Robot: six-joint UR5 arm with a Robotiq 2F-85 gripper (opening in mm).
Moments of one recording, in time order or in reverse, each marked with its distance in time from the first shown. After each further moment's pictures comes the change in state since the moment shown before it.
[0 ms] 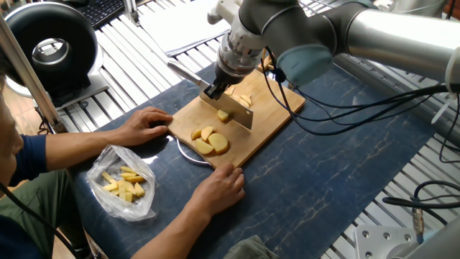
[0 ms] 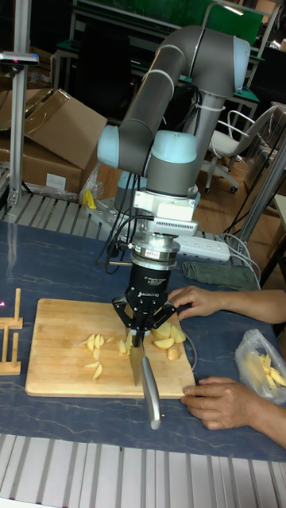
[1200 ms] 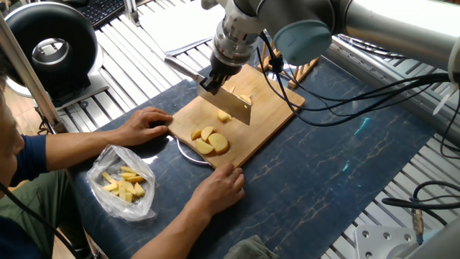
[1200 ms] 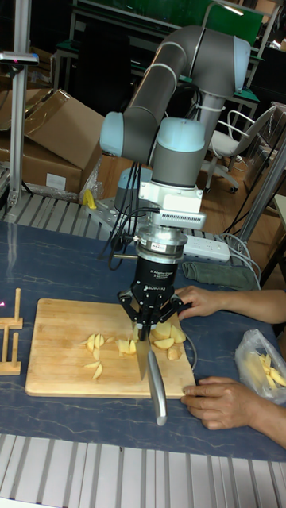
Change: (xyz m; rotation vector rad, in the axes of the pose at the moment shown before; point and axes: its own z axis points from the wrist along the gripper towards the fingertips) arm -0.014 0.008 0.000 -0.008 0.001 0.023
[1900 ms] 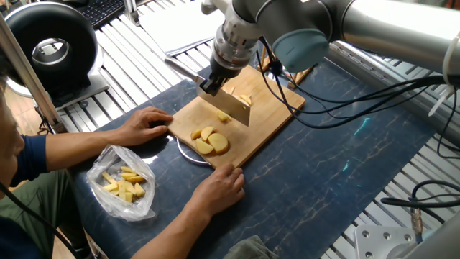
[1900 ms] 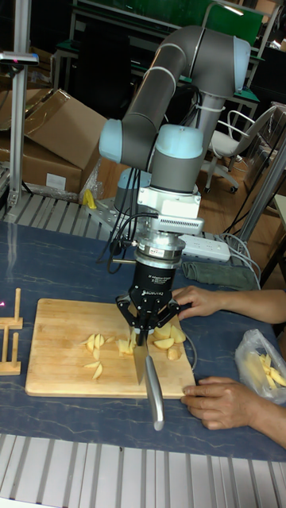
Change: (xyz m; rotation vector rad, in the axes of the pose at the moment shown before) arm 0.001 -0.002 0.008 0.009 -0.012 -0.001
